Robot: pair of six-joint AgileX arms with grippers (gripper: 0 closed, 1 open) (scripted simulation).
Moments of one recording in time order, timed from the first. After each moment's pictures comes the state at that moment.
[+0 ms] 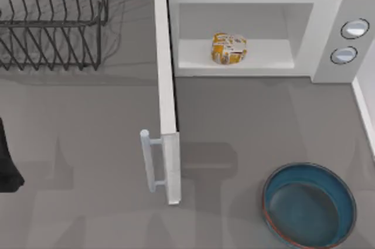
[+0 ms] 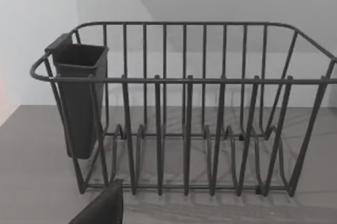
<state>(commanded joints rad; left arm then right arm) 0.00 0.00 0.00 0.00 0.00 0.00 0.00 0.00 0.00 0.00 0.00 0.00</state>
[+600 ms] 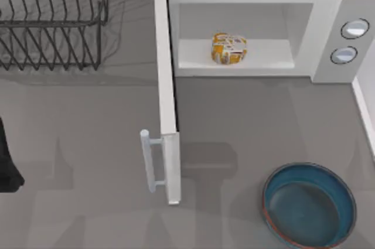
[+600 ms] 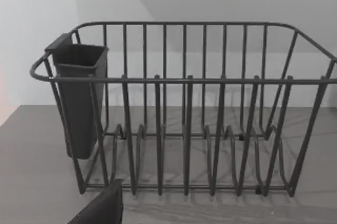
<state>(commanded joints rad) 0.00 0.00 0.00 0.00 0.00 0.00 0.00 0.01 0.00 0.00 0.00 0.00</state>
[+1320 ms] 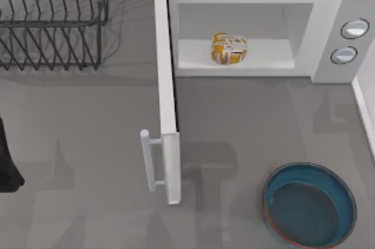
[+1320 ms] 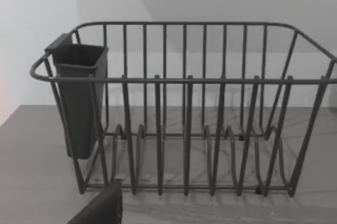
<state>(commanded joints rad) 0.00 0.00 0.00 0.00 0.00 0.00 0.19 0.79 0.40 0.26 0.19 0.08</state>
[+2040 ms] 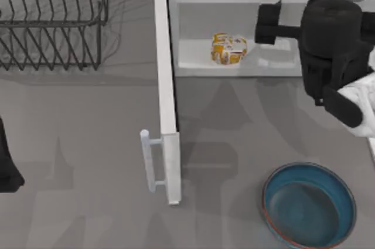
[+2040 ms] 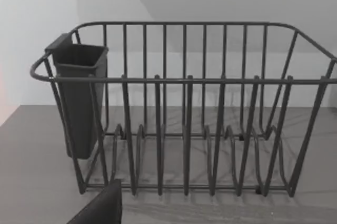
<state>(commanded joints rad) 0.00 0.00 0.00 0.00 0.00 0.00 0.48 2.02 1.02 0.66 0.48 0.20</state>
